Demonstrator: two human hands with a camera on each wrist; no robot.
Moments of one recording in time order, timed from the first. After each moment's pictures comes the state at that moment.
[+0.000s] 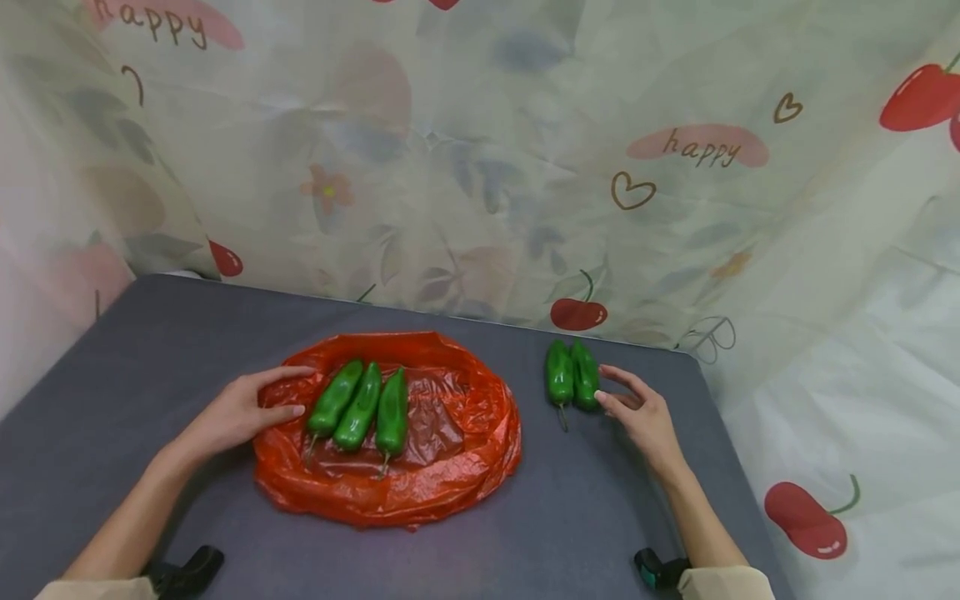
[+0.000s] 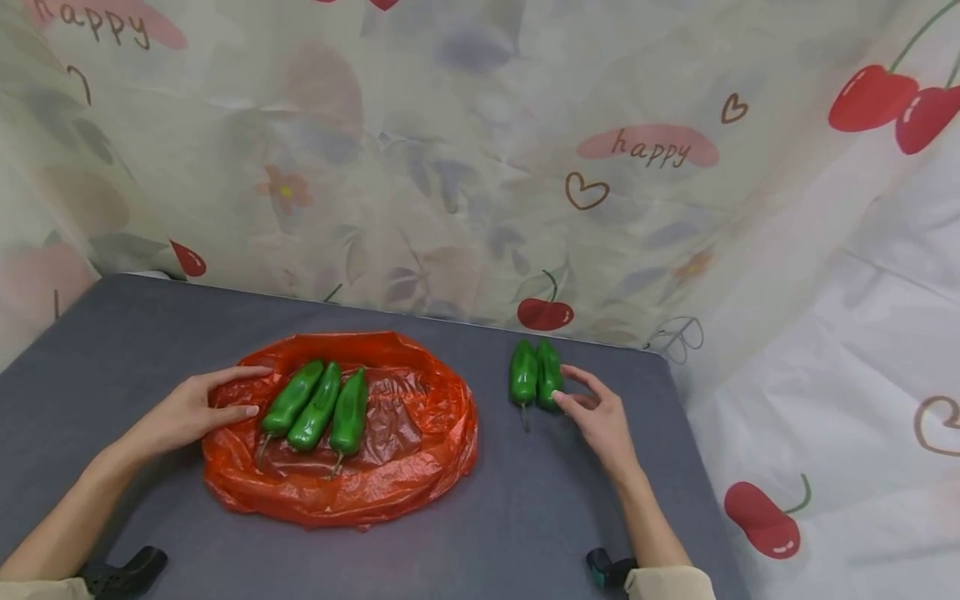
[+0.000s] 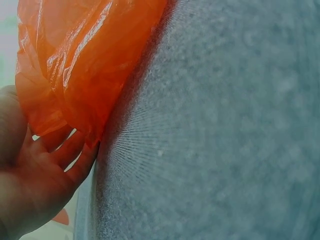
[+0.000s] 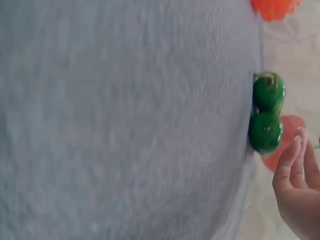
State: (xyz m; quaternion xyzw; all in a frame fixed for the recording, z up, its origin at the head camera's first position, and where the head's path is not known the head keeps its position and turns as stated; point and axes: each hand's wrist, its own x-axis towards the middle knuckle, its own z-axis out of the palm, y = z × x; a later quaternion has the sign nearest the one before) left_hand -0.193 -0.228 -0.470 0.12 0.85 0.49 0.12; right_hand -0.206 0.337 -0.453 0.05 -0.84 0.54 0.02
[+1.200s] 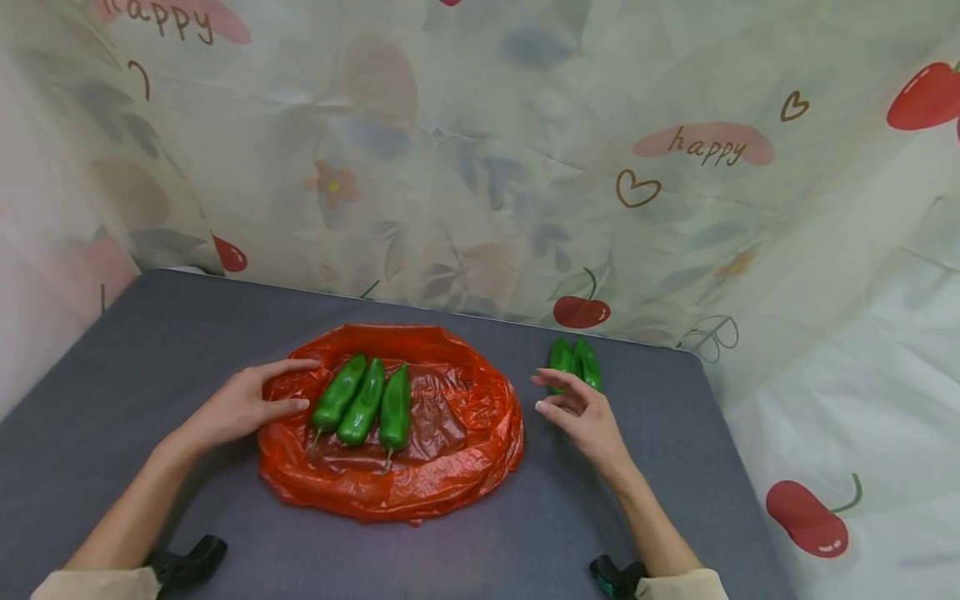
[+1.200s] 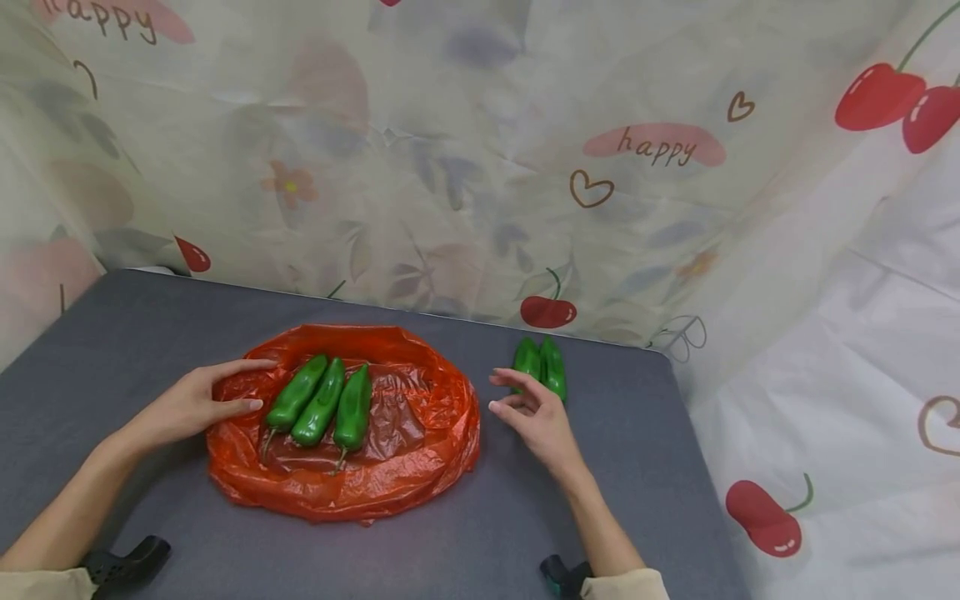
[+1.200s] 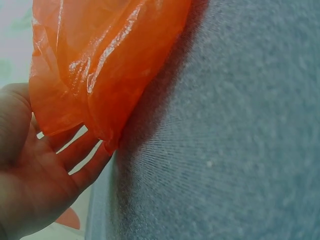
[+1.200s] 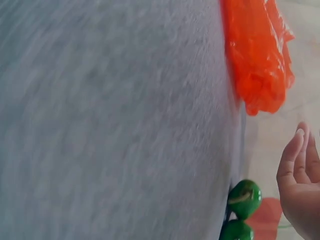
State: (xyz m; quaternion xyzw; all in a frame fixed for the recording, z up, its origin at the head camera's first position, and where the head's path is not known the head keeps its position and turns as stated) left_hand -0.193 -0.230 -0.461 0.15 0.86 0.48 0.12; right_hand -0.191 0.253 -0.447 0.13 -0.79 0.60 -0.03
